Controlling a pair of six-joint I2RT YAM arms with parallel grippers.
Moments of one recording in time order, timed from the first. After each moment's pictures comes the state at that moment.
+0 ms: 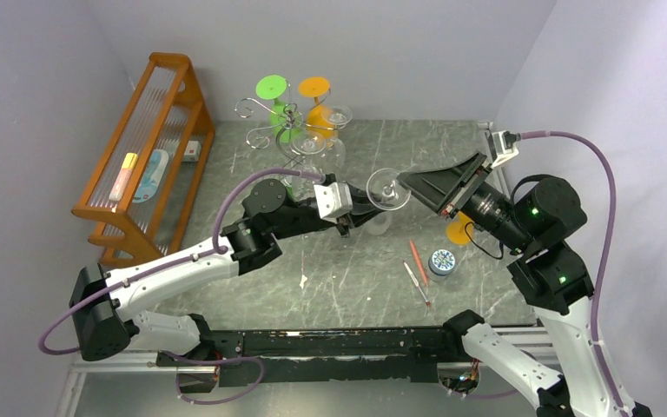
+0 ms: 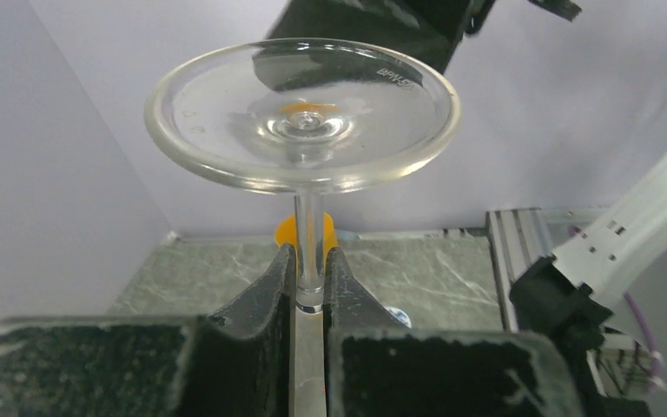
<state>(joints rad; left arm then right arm) -1.04 1.29 1.07 0.50 0.37 0.15 0.46 0.75 1.29 -0.45 -0.39 1.10</state>
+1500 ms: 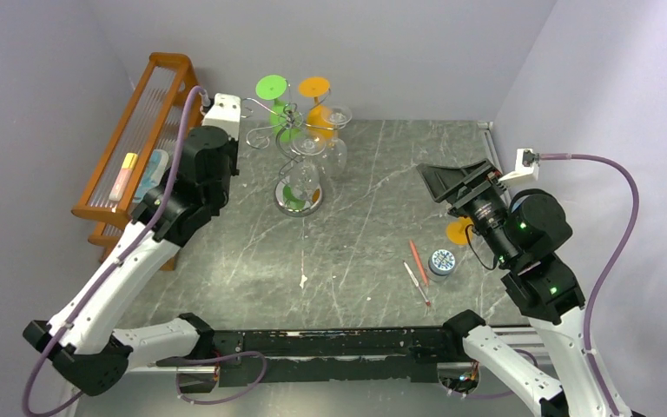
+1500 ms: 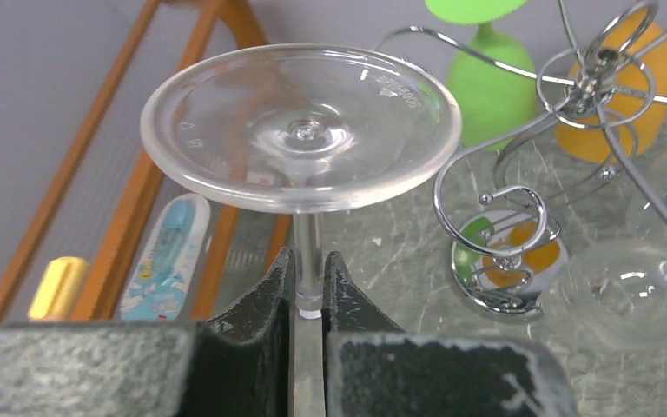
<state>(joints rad) -0.65 1.11 1.39 -0.53 -0.74 0.06 0.46 0.66 1.13 -0.43 0.07 0.84</state>
